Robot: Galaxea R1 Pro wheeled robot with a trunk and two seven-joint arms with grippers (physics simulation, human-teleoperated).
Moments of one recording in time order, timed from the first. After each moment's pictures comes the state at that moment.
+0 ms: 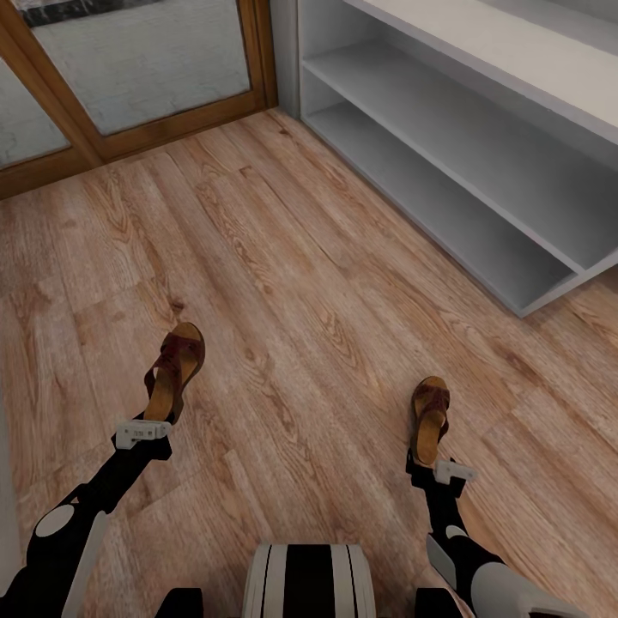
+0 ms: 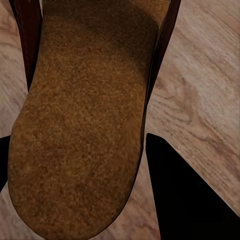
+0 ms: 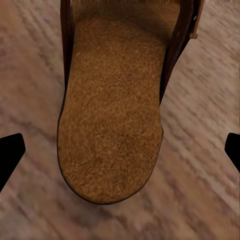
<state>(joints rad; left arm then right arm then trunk) -0.23 0.07 0.27 -1.48 0.04 0.12 -0.40 -0.66 -0.02 -0.13 -0.16 0.01 -0.68 -0.15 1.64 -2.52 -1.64</state>
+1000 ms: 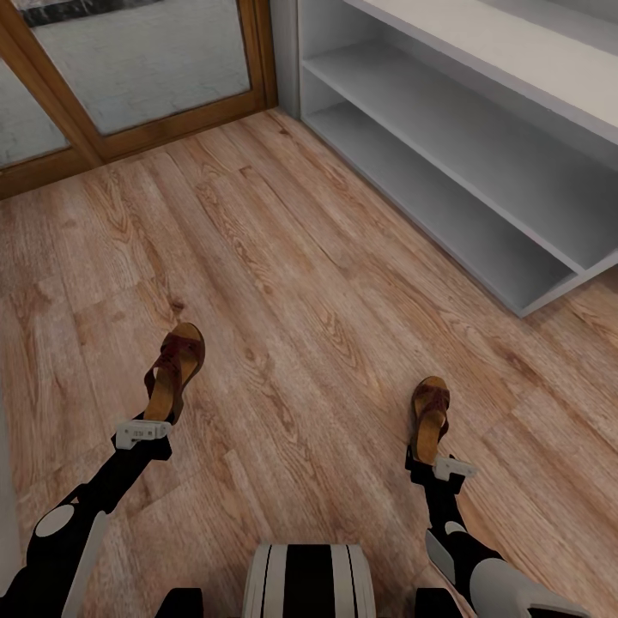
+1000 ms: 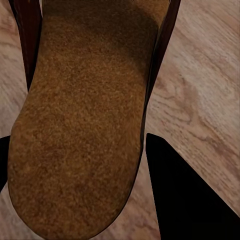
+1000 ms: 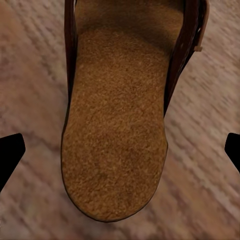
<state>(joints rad) -0.23 0.07 0.27 -1.48 0.04 0.12 -0.40 -0.67 -0.02 -0.13 -0.16 0.01 -0.67 -0.15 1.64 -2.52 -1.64</state>
